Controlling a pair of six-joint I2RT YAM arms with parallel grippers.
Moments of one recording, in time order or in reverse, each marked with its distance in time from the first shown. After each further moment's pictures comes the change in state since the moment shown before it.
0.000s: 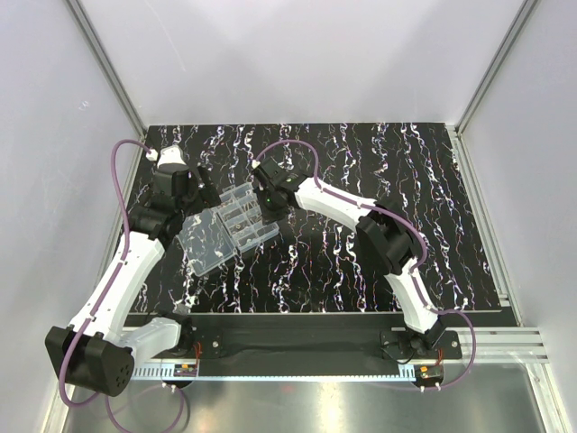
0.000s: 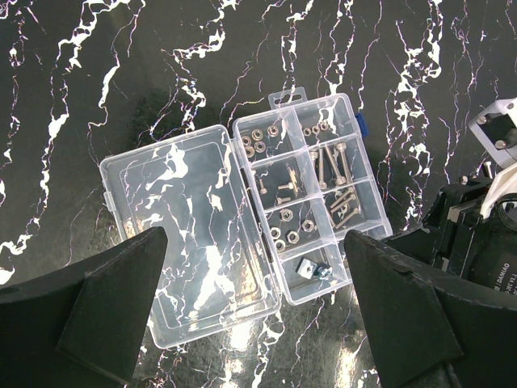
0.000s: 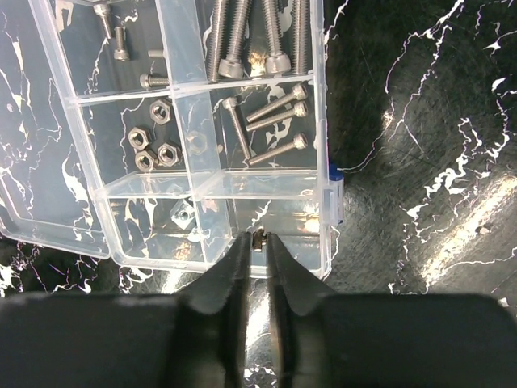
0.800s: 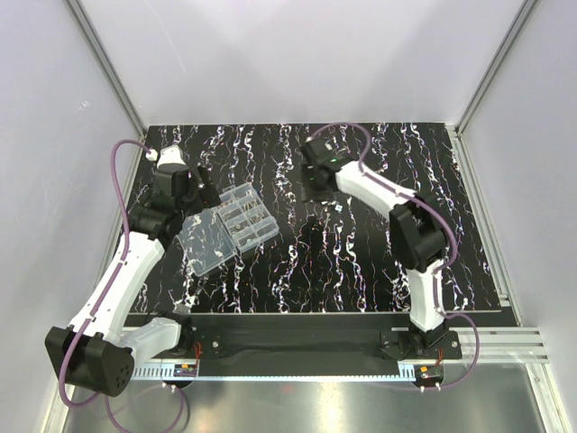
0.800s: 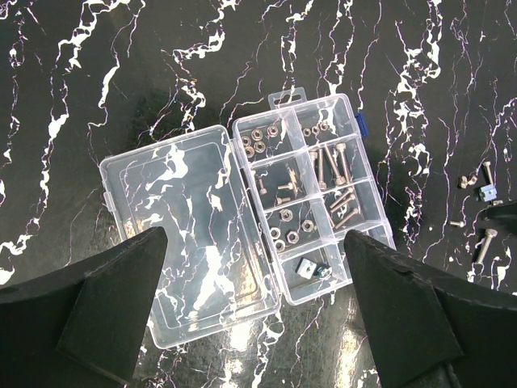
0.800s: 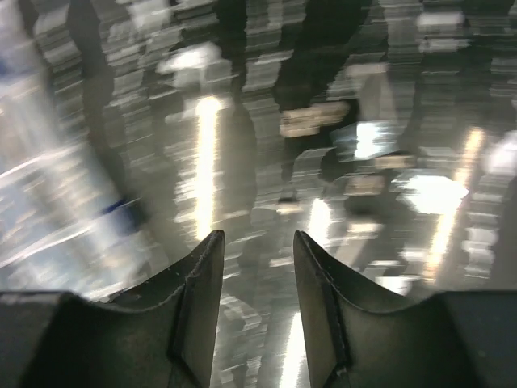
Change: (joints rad) left arm 0.000 -0.001 0.000 0.000 0.001 0.000; right arm -0.217 -0.160 -0.172 -0.005 0.129 0.026
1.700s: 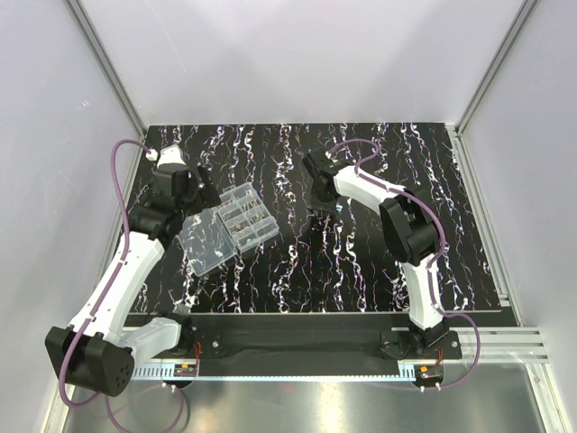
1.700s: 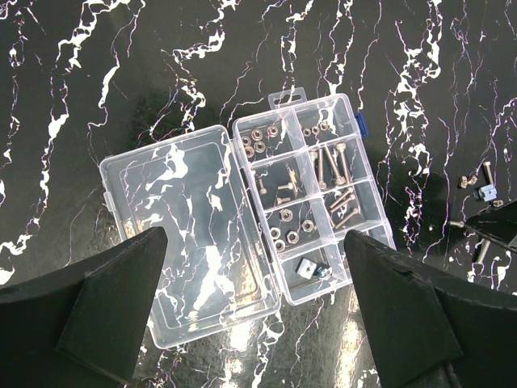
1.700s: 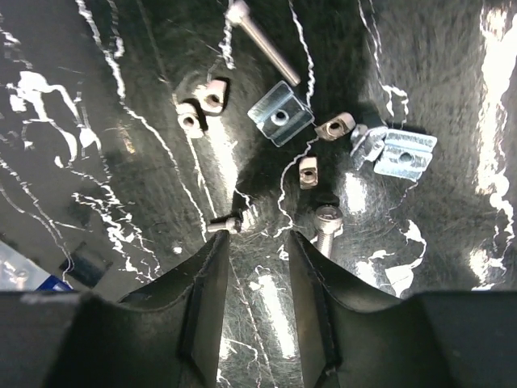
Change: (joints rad) left arm 0.000 0.000 0.000 0.000 0.000 0.000; right arm -0.043 0.069 -0.060 -0.040 0.082 0.290
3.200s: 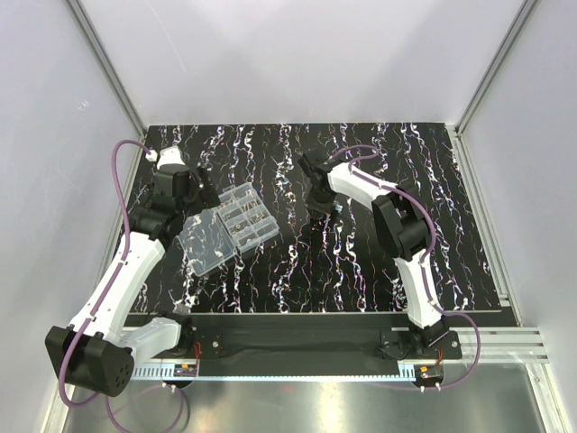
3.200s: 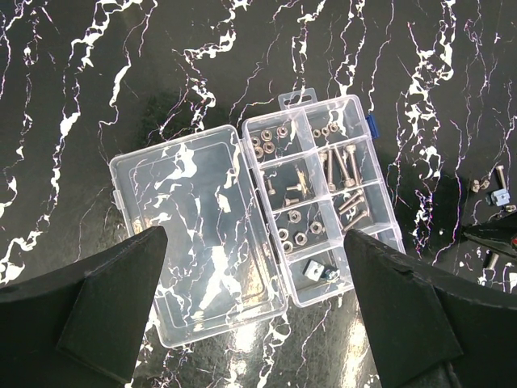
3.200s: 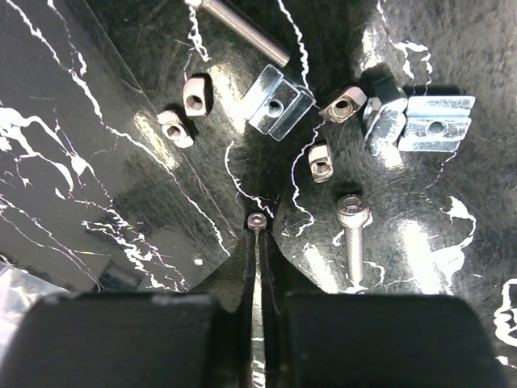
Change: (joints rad) left arm -0.006 0.000 -0.006 -0.001 -0.031 0.002; right arm 0.001 0.100 0.112 -0.128 -0.032 0.223
